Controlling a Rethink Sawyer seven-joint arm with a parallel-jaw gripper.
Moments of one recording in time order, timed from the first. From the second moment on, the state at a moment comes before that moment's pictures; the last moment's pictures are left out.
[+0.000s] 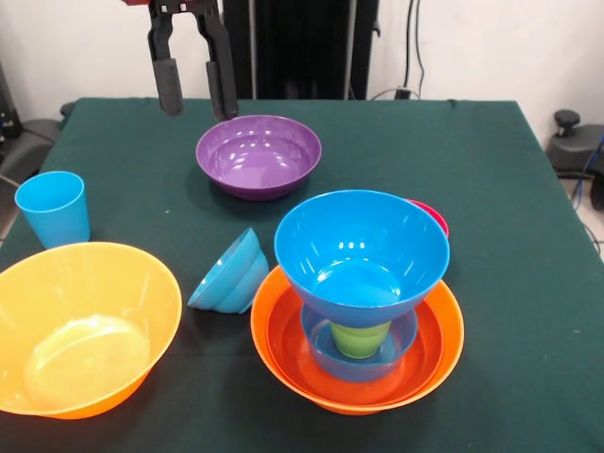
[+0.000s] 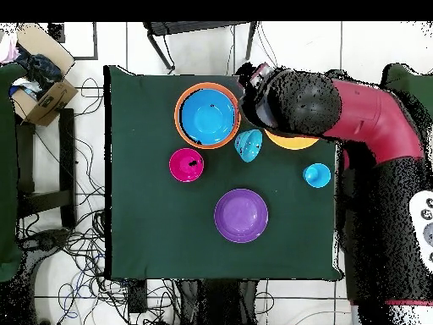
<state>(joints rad) -0.67 -0.79 0.53 1.38 -0.23 0.75 2.32</state>
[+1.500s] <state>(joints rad) -0.66 -0.57 0.53 1.11 -0.30 0.86 2.32</state>
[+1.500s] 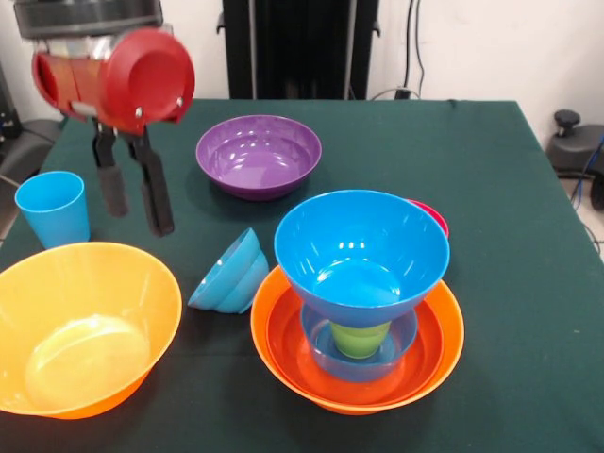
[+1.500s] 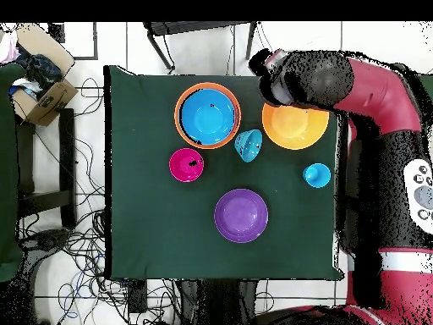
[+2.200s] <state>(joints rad) -0.62 -0.42 0.54 0.89 -0.33 0.89 2.32</state>
